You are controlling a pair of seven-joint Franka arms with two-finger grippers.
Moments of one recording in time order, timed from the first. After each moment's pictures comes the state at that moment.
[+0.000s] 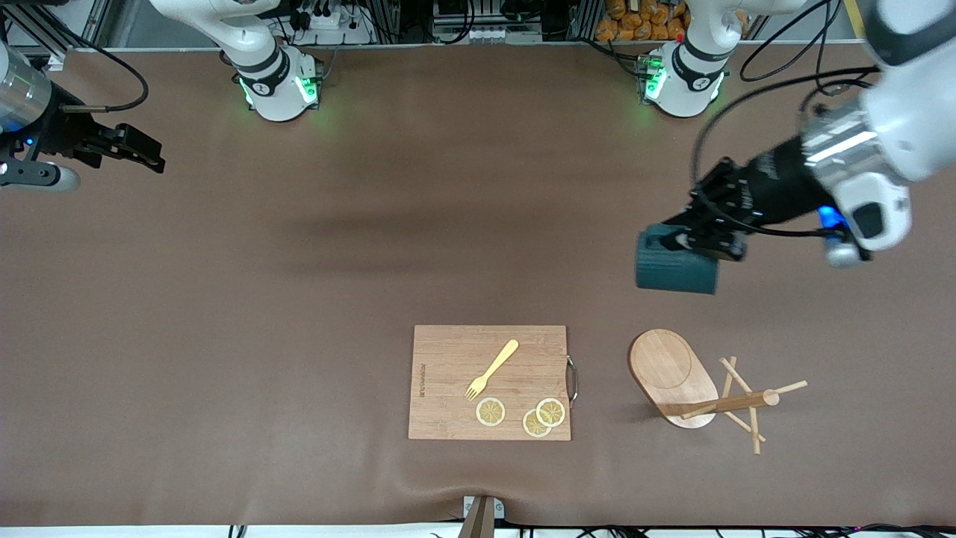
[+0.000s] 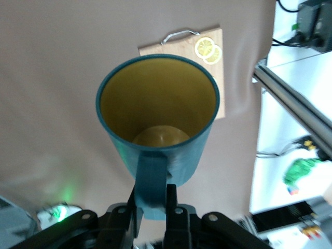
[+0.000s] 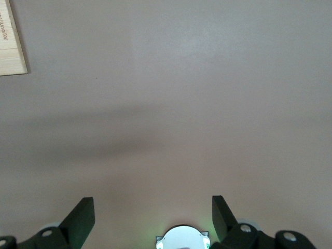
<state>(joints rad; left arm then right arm) -0.17 0.25 -0.01 -1.27 -0.62 1.67 -1.47 0.12 -0.10 -0.06 -1.67 -0.01 1.44 0.15</state>
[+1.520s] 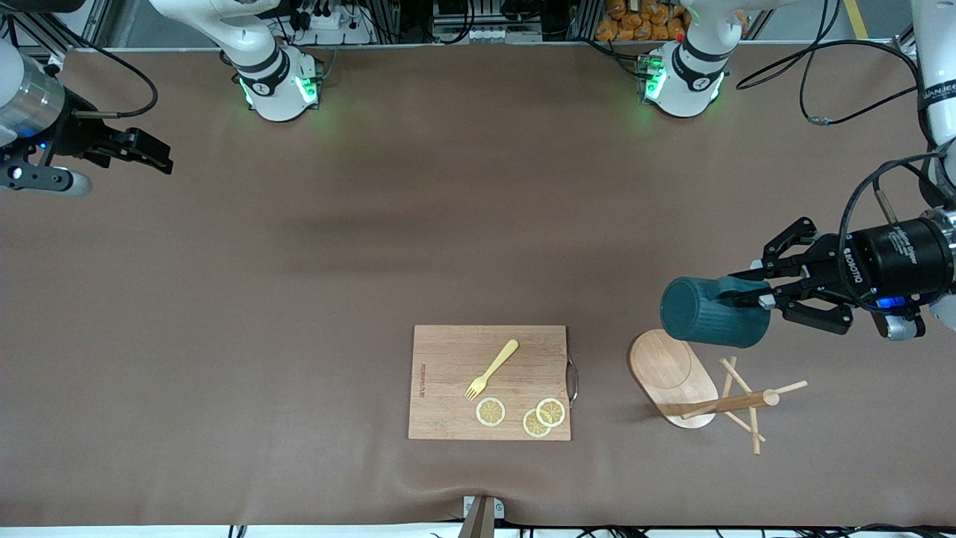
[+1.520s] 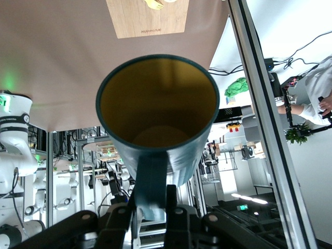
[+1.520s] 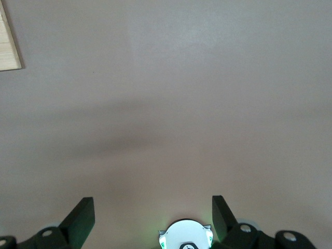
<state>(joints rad) 0.04 0.39 -0.01 -1.30 -1.20 1.67 -1.32 0.13 -0.09 -0.06 -1.69 -0.01 1.43 0.19</state>
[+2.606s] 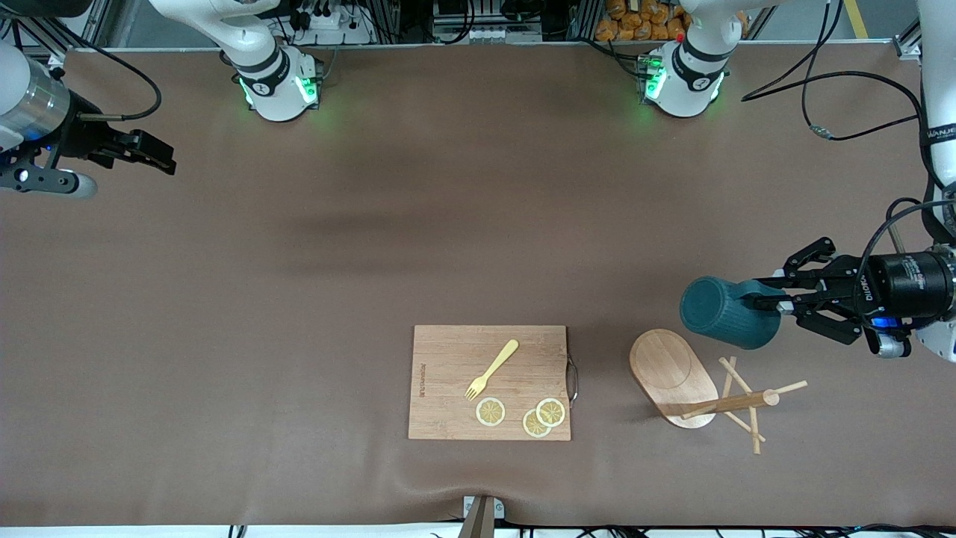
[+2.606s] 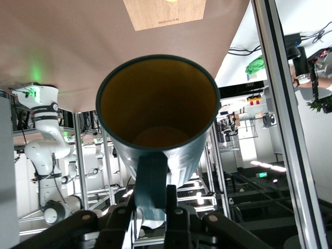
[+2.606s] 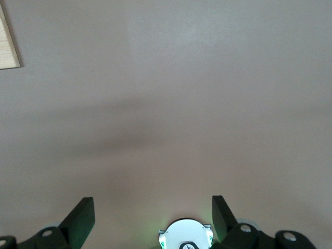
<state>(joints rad) 0.16 0.50 -0.01 -1.32 -1.28 1.45 -1.10 0.14 -0.09 -0.06 -1.70 -0.01 1.43 0.19</state>
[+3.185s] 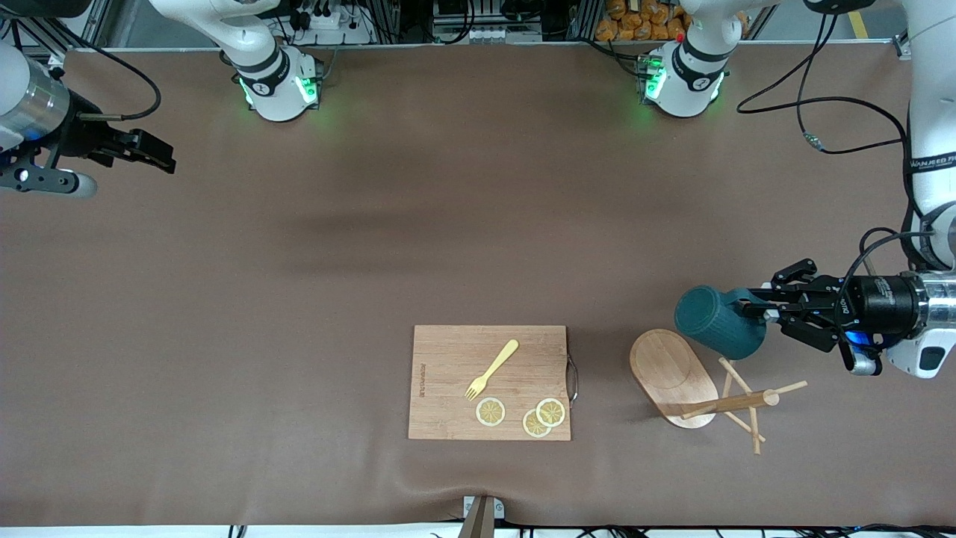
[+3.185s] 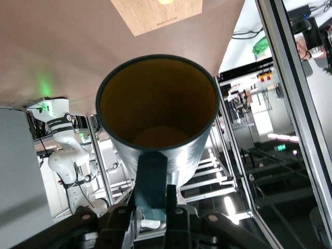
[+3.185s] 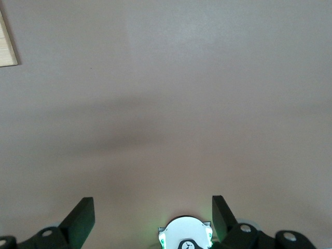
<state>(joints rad) 0.20 0.60 -0.01 -1.32 -1.31 1.38 -0.86 0.13 -0.09 -0.06 -1.70 -0.01 1.42 0.19</state>
